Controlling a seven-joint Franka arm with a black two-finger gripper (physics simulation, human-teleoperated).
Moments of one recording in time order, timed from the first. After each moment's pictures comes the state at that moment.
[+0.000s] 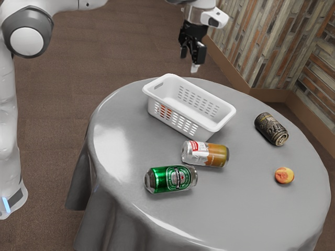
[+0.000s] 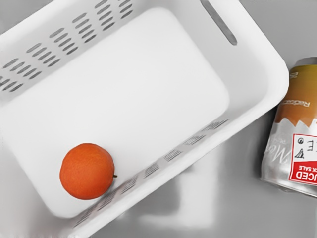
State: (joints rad) arm 0.04 0.03 0.06 -1.41 0.01 1.53 0.01
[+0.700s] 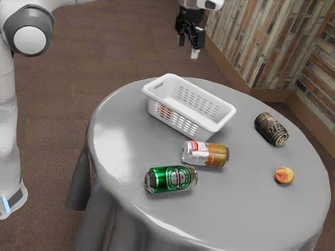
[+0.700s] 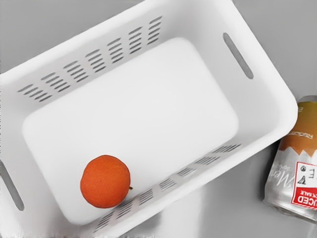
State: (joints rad) arm 0.02 0.02 0.17 -1.34 -0.04 1.52 -0.01
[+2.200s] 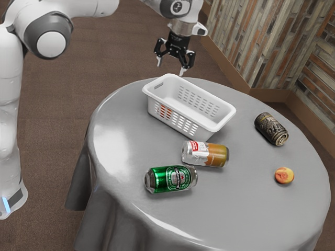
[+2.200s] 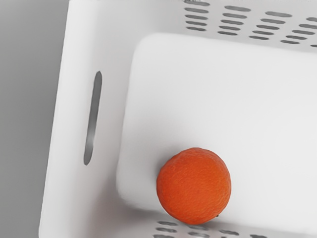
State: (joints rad) arm 0.03 0.13 0.30 -1.49 -0.04 1.59 -0.51
